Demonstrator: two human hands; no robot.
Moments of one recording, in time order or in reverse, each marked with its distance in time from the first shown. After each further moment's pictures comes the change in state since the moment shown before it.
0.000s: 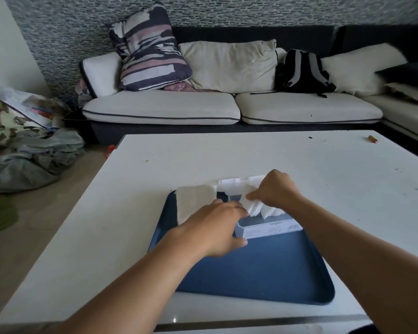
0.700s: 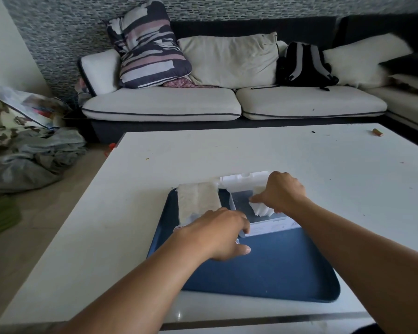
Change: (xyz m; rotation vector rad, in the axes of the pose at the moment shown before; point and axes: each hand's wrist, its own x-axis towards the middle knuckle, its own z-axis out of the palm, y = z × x) left_hand 0.004 0.001 0.011 0.001 -0.167 0.003; right_hand -0.002 0.012 0.013 -0.247 0.071 -0.044
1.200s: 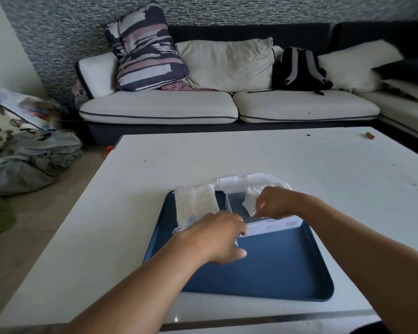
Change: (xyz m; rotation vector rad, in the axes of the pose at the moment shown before) left_hand -0.003 0.005 0.000 0.048 -0.001 0.032; right_hand -0.008 0.005 -0.014 -0.156 -0.440 -0.279
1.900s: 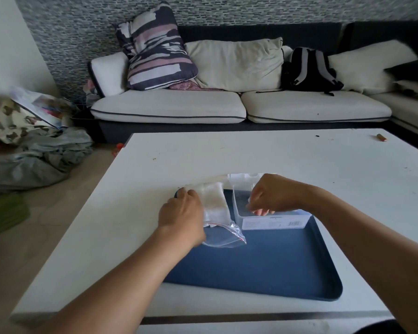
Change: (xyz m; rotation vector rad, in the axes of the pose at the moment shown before) left_hand -0.032 -0.031 -0.015 0.165 0.180 -0.668; right_hand -0.034 -0.028 -0.026 0.273 0.029 -0.229
